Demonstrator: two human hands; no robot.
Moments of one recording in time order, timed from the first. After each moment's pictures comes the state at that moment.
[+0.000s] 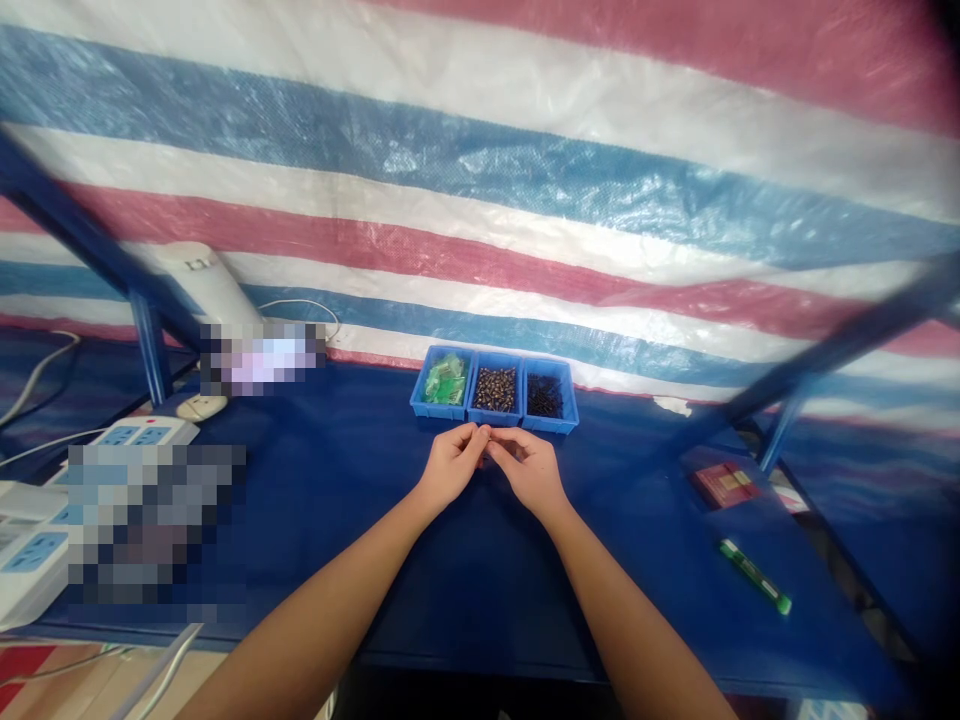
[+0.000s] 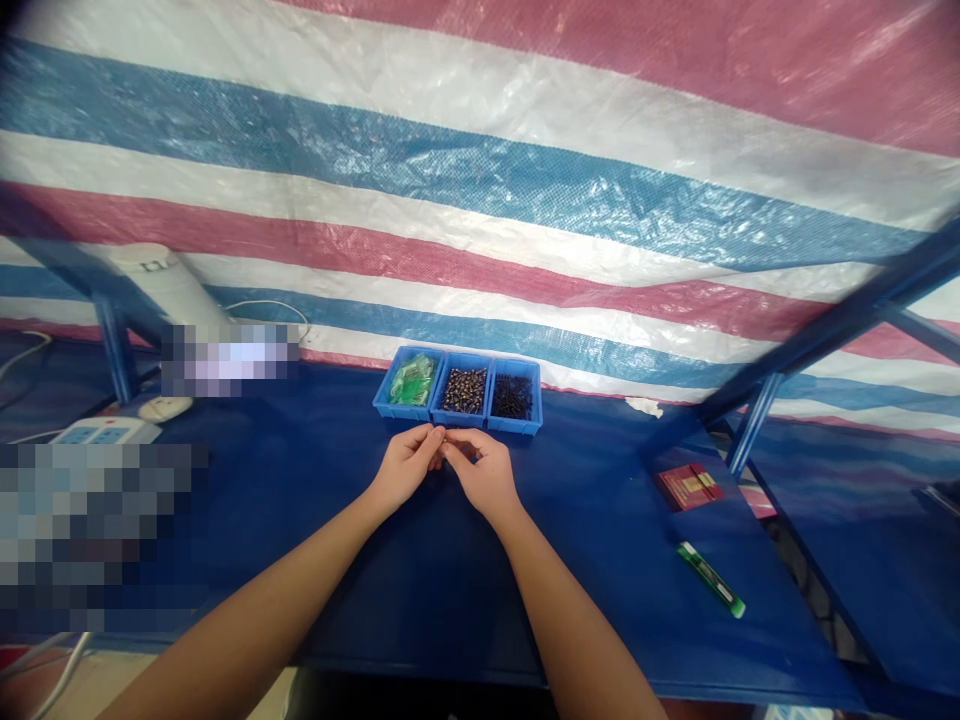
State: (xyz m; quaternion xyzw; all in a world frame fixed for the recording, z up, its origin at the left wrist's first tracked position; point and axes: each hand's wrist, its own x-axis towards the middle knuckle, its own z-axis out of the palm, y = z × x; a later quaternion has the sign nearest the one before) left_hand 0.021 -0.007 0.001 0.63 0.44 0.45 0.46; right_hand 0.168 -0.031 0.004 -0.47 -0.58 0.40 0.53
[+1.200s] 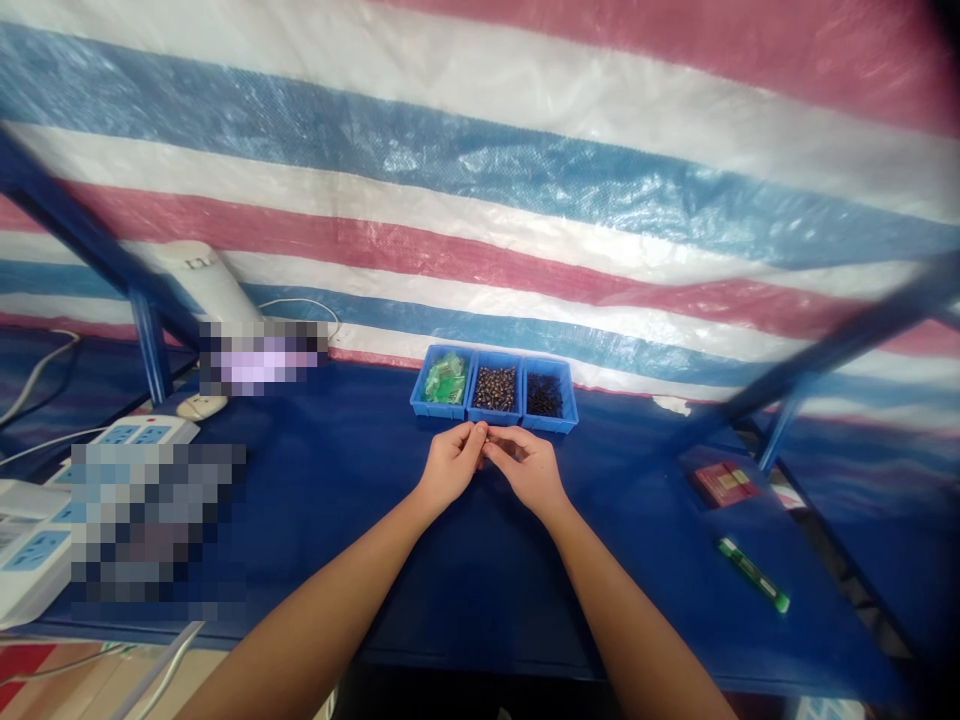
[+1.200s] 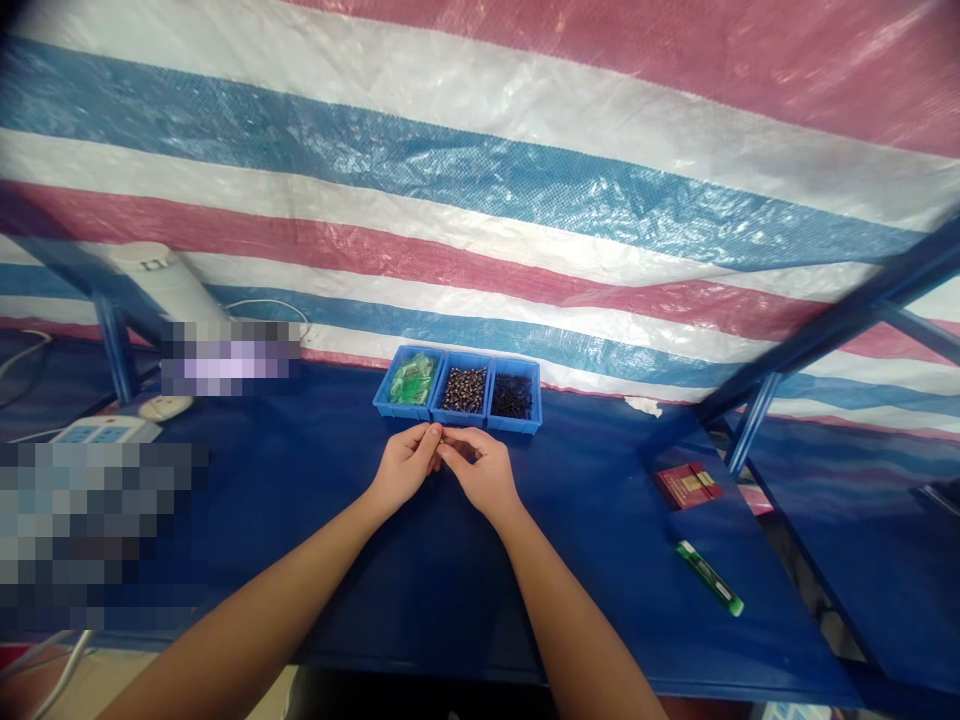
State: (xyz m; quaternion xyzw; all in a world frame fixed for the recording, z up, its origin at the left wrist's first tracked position) left_hand 0.022 -0.009 0.003 0.62 0.44 0.46 0.47; right_hand 0.166 -0.032 0.008 -0.46 -0.57 0.42 0.53
